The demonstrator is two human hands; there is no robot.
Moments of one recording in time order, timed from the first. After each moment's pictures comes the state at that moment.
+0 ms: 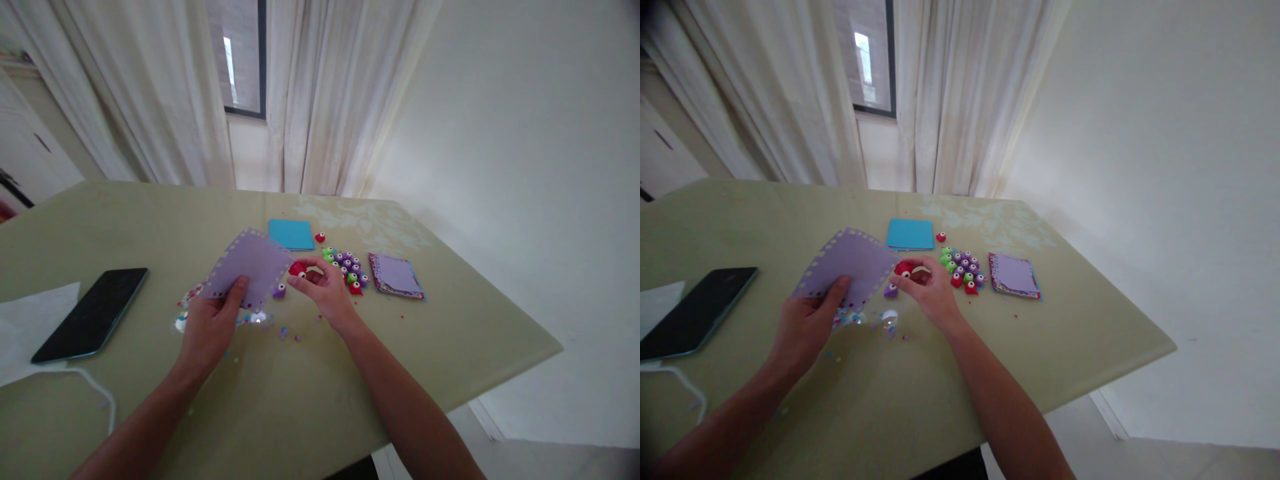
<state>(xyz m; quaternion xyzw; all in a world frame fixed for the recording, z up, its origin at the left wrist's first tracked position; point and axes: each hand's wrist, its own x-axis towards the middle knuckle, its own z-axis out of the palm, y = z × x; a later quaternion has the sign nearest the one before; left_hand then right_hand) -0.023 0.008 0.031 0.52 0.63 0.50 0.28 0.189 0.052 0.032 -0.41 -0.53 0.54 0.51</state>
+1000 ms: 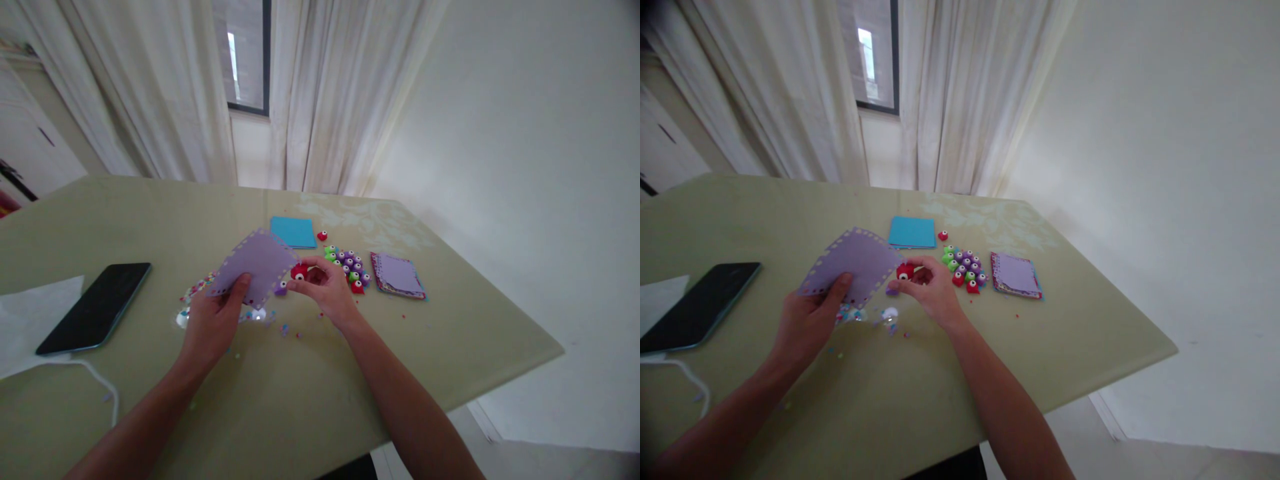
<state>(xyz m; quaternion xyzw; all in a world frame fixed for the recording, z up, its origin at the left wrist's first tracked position) -0.024 0.008 0.029 0.53 0.63 0.50 0.25 0.192 0.054 0.030 -0.44 -0.56 0.50 0.49</state>
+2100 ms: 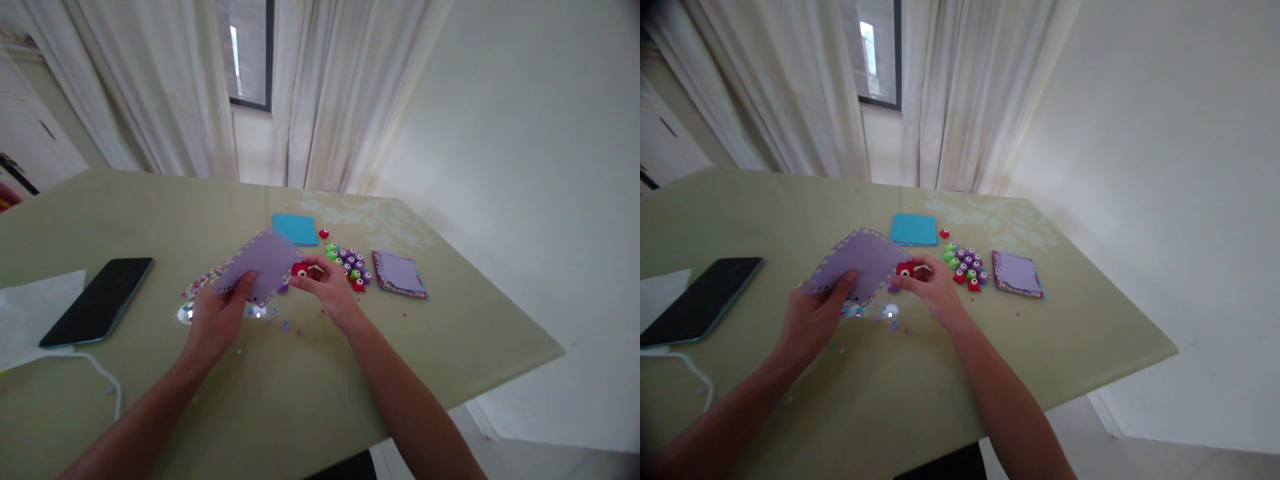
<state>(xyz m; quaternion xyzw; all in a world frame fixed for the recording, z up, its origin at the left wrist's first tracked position) -0.025 0.010 0.021 0.54 0.62 0.50 0.26 0.190 0.053 0.031 -0.40 -0.51 0.58 0.49</state>
